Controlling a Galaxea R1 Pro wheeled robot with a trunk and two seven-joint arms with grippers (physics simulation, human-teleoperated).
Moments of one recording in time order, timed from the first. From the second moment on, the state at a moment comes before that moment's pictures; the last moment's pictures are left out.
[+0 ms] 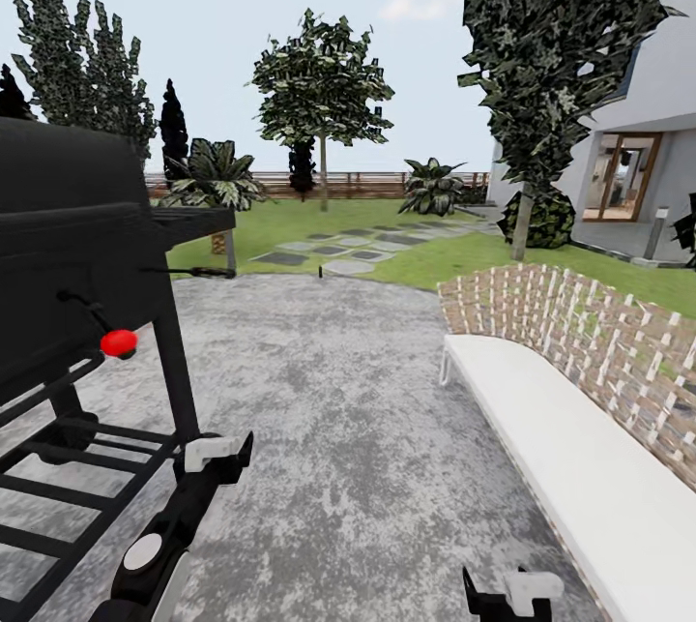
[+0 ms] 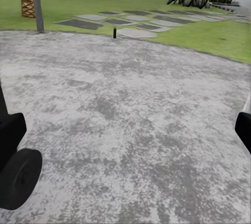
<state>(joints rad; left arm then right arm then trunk) -0.13 0.03 -0.04 -1.40 0.11 0.08 0.03 0.05 -0.04 0.01 -1.03 -0.01 -0.15 -0.03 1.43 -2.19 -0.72</state>
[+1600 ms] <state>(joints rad) -0.13 0.03 -0.04 -1.40 0.11 0.08 0.03 0.05 -0.04 0.01 -1.03 -0.01 -0.15 -0.03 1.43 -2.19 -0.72</state>
